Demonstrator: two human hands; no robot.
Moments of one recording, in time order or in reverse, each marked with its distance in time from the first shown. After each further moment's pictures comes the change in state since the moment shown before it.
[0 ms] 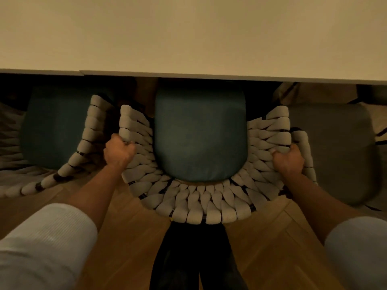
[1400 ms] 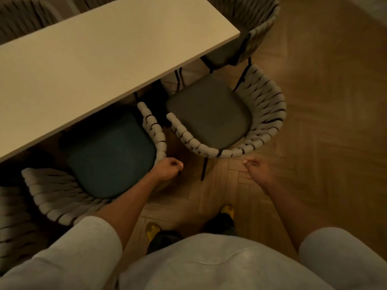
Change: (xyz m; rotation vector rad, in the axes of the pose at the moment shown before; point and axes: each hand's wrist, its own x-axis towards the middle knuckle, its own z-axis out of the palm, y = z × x) left_hand -0.379 0.211 0.130 0.256 -0.984 0.686; right_hand -0.141 0.303 -0.231 0.608 -0.002 0.291
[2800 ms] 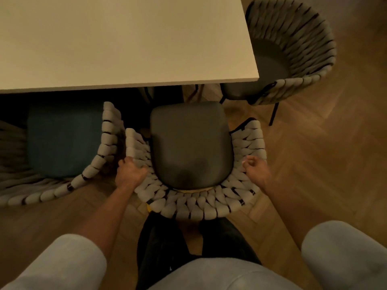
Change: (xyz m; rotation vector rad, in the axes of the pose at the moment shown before) left_hand 0.181 0.154 0.078 -0.179 0.646 -0.573; right_hand 0.352 -0.211 -0.163 -0.609 -0.278 -0.223
